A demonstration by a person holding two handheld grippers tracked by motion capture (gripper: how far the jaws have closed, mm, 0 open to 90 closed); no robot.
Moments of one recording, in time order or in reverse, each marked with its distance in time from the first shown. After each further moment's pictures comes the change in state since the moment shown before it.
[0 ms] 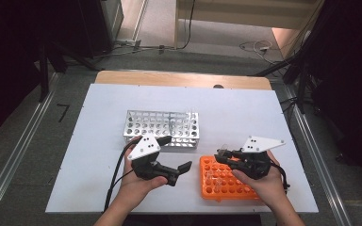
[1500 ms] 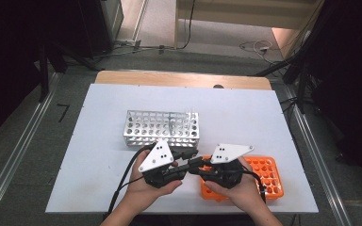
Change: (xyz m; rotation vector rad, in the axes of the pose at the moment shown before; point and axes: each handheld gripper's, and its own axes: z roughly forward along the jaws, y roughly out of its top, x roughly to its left) left arm -0.027 0.008 0.008 -0.031 -0.076 0.133; right arm 0.056 0.026 0.038 0.002 0.132 -0.095
